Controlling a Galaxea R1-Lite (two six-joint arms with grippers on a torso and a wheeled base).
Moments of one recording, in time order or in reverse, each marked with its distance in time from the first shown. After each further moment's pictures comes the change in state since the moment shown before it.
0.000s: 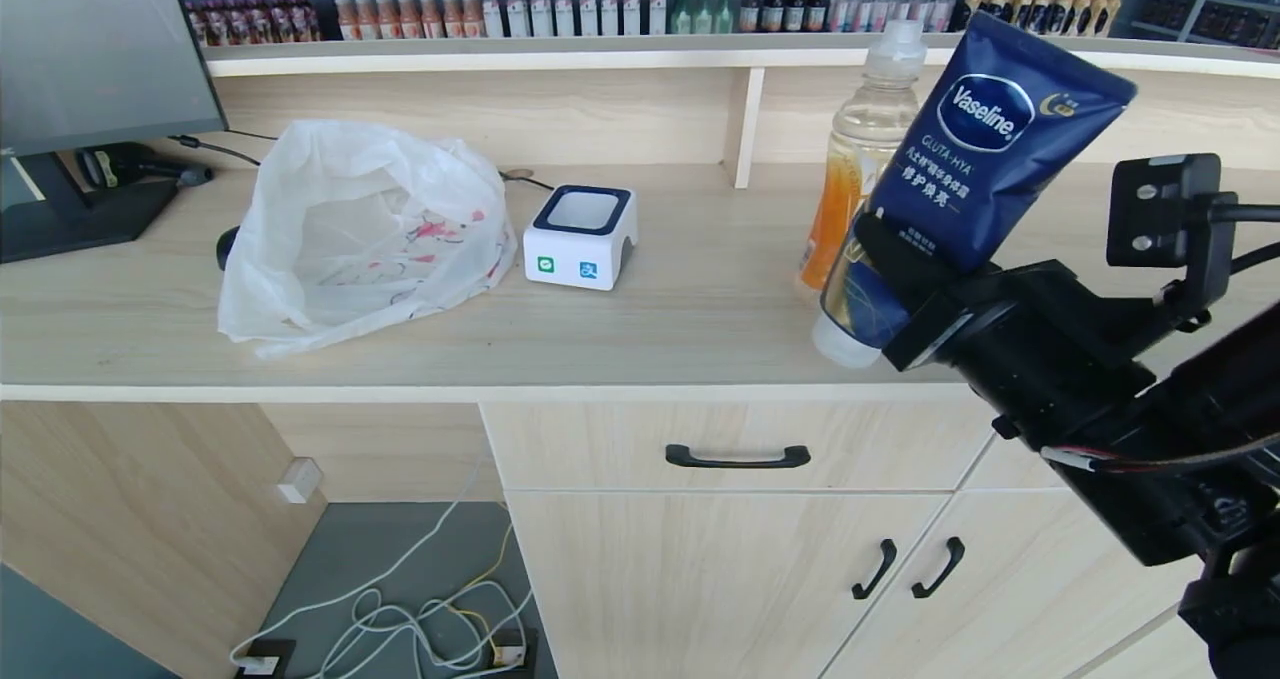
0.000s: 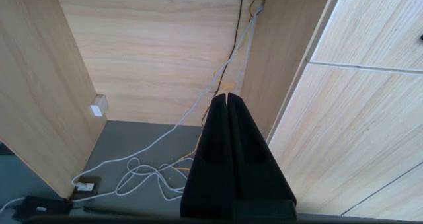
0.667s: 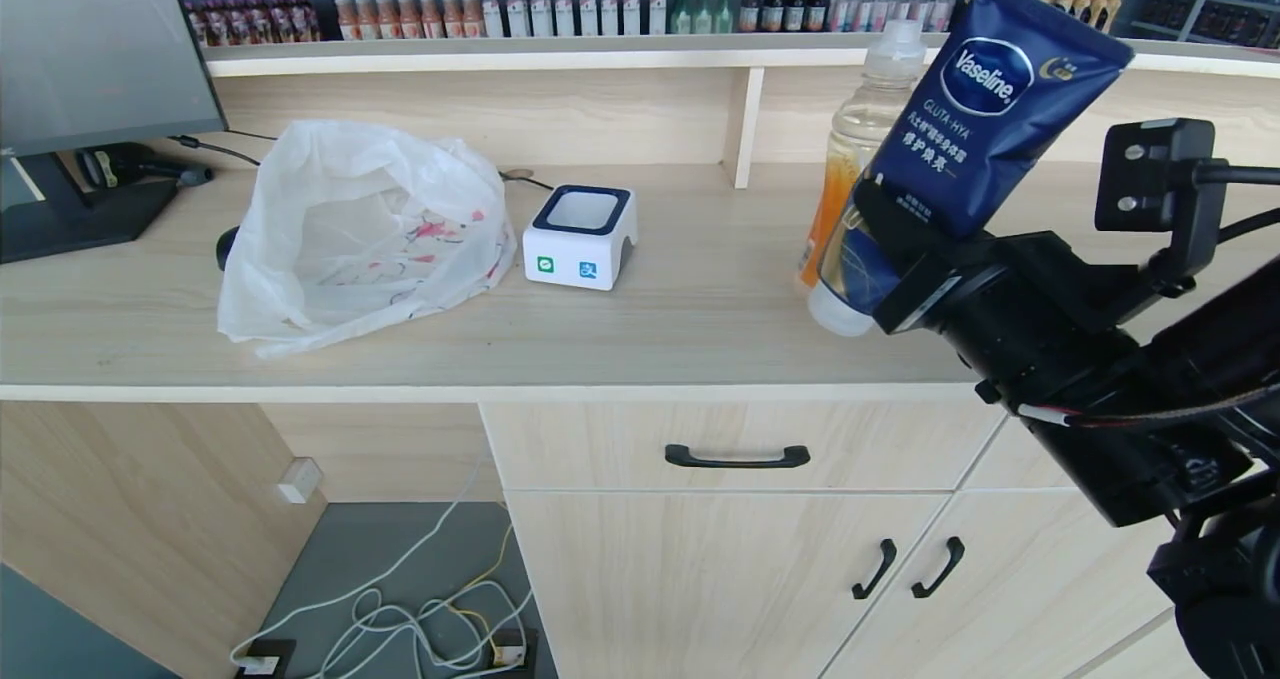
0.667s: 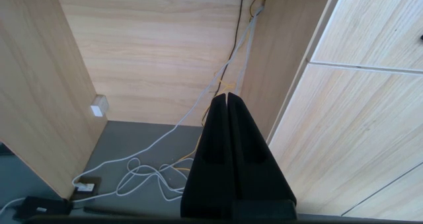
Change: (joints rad) left arm 0.000 0.000 0.000 0.000 0.000 0.001; right arm -0.001 0.031 -0.076 0.000 -0.005 -0.011
